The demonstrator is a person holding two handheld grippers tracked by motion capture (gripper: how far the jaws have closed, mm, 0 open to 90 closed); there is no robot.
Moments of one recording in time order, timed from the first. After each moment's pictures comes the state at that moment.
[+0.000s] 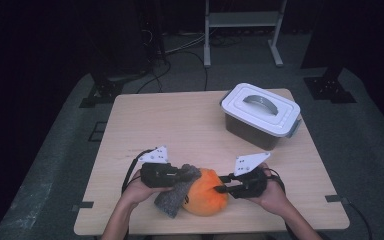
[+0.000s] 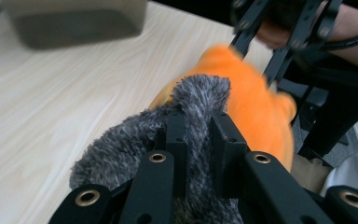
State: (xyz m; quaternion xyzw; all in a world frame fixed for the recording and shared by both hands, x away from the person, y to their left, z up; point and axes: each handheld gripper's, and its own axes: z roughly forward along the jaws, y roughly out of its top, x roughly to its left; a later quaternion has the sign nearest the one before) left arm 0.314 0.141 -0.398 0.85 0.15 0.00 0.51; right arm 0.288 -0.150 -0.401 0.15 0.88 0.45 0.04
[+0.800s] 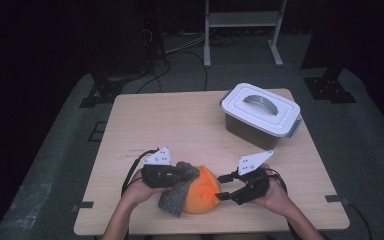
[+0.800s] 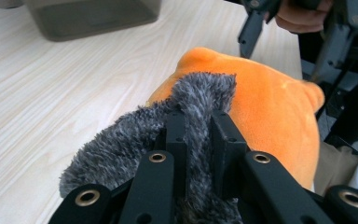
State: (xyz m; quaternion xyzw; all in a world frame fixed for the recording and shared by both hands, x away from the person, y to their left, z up) left arm 0.319 0.146 -0.405 0.86 0.17 0.03 0.48; right arm 0.293 -0.161 -0.411 0.13 0.87 0.48 -0.02
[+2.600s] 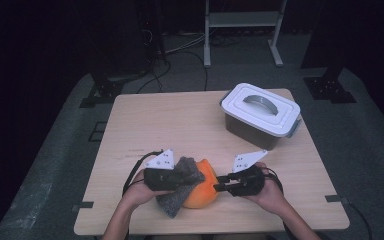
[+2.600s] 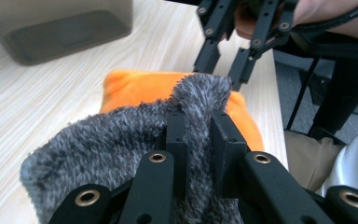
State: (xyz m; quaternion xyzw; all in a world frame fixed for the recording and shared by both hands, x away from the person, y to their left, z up) left arm 0.304 0.131 -0.391 0.87 0.10 0.03 0.49; right arm 0.299 -0.151 -0.413 0.17 0.87 0.45 0.02
